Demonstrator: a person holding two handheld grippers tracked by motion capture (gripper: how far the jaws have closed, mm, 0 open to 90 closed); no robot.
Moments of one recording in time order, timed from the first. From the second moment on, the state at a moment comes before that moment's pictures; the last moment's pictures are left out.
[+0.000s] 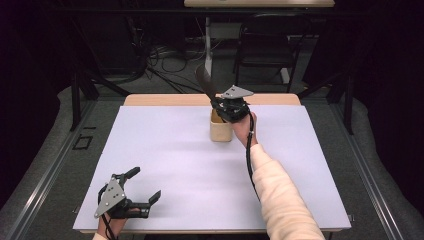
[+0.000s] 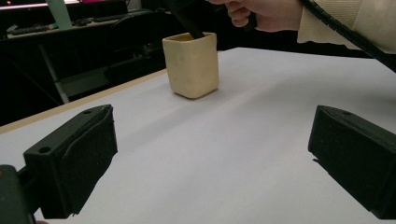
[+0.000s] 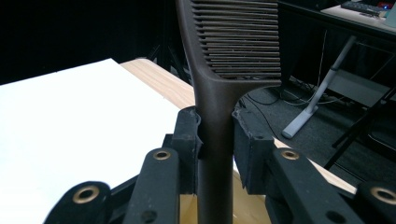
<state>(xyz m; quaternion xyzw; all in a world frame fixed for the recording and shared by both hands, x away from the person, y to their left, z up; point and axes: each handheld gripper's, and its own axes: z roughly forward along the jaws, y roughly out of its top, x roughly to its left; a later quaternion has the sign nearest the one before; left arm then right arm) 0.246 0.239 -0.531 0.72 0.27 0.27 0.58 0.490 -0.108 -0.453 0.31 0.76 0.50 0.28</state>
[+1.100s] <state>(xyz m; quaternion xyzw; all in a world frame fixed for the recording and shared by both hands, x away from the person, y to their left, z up) 0.246 0.239 -0.531 0.72 0.27 0.27 0.58 0.490 -0.111 -0.465 0.31 0.78 0.48 0.27</state>
